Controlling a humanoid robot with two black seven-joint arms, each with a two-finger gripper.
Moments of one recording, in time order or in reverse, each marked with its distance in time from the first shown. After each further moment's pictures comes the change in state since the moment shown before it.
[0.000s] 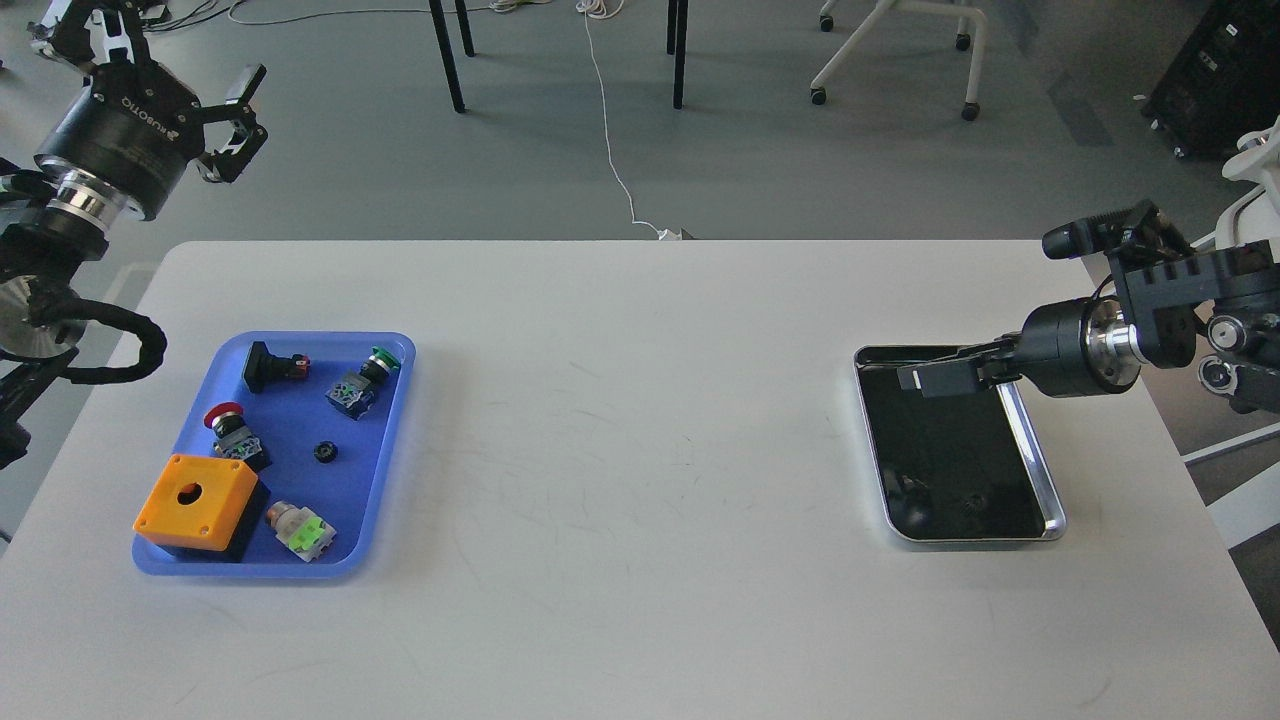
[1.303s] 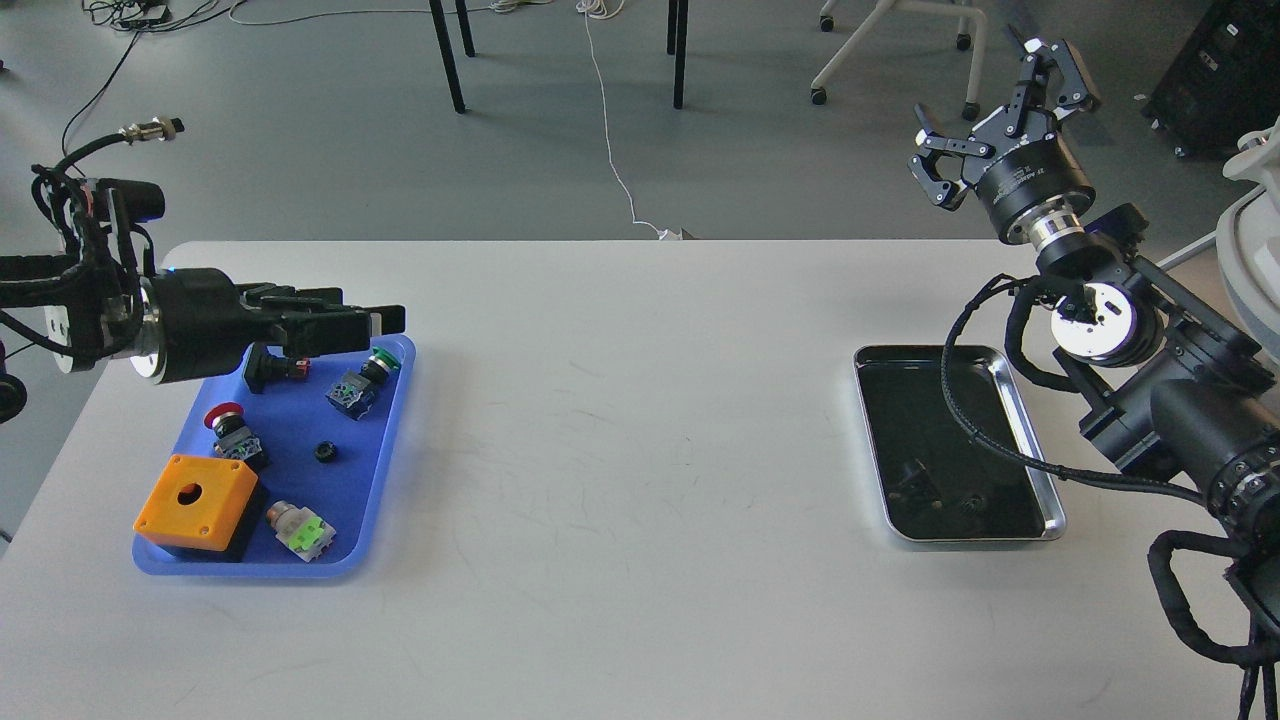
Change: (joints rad) left arm 0.005 0.340 0.229 -0.624 1.551 0.153 0.103; right arm -0.512 0.511 1.075 -0.651 1.060 0.193 0.009
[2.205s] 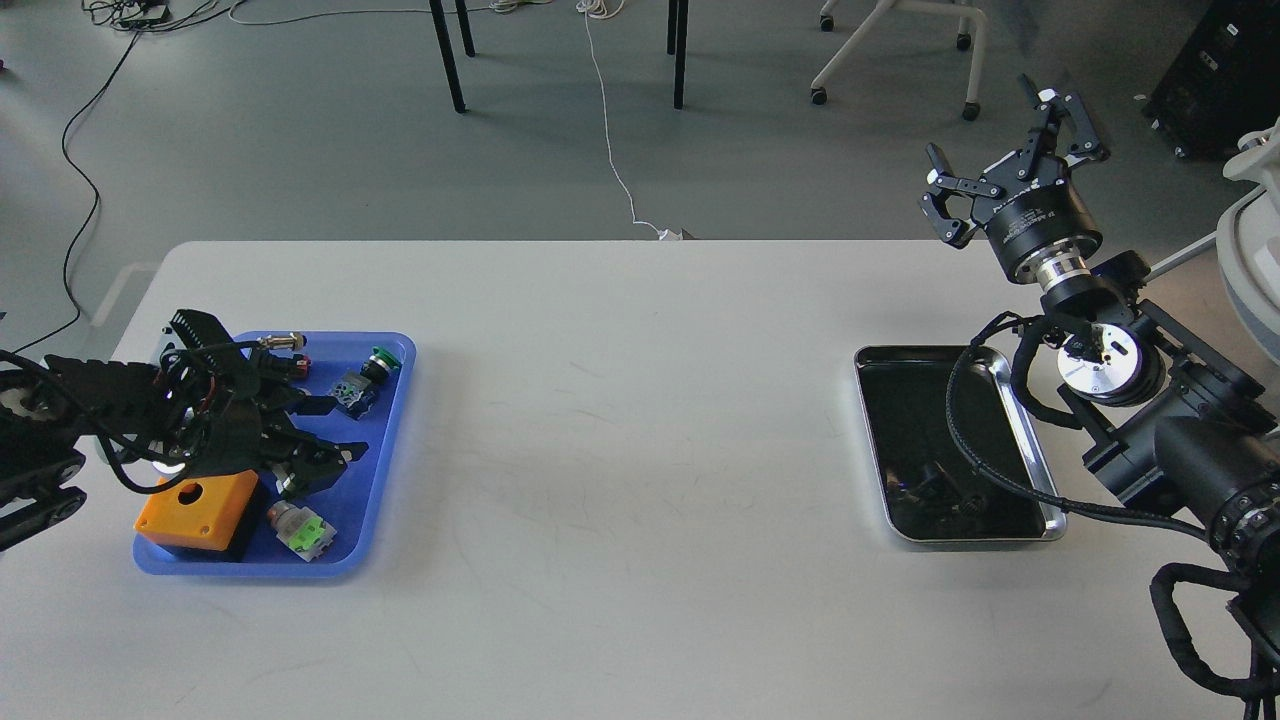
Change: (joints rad) left arm 0.030 -0.162 0.230 0.278 0.539 0.218 -0.075; right arm -0.051 -0.006 0.021 0.013 0.000 0.006 0.001
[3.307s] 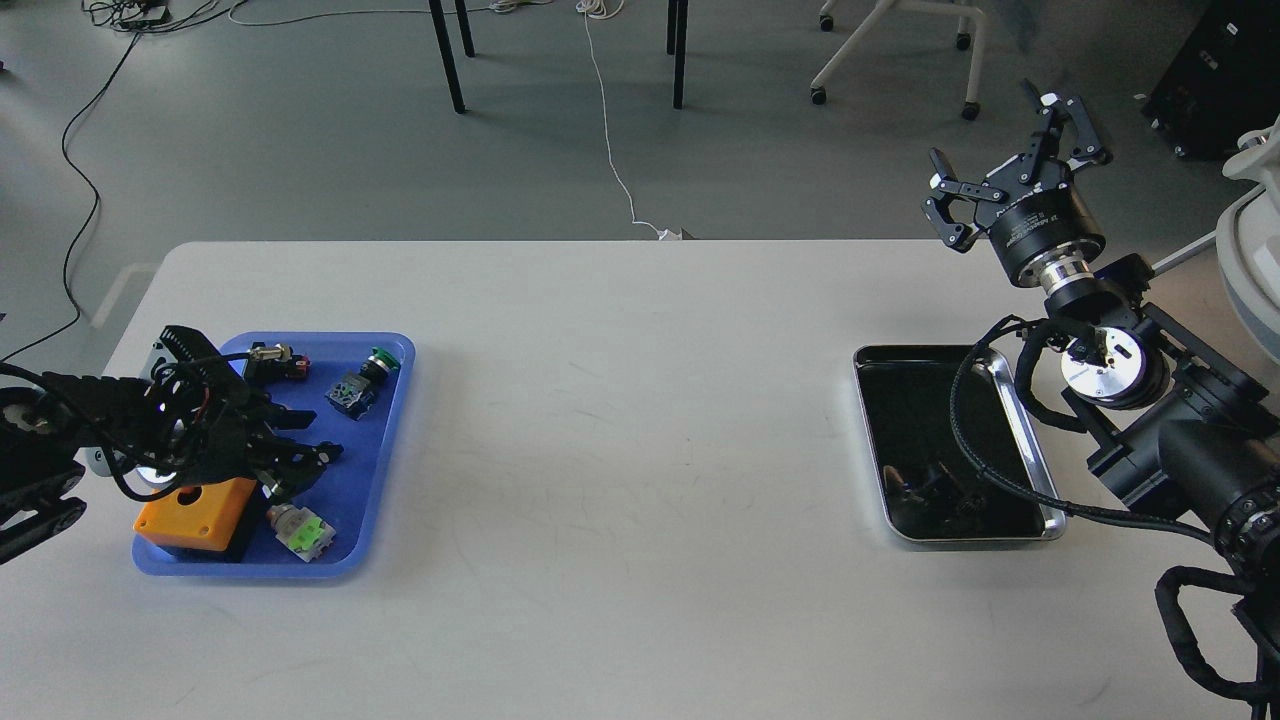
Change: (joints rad) left arm 0.042 -0.066 0.001 0.162 -0.002 0.023 -0.001; right arm -0.006 -0.008 -0.006 0.019 0.000 0.000 0.000
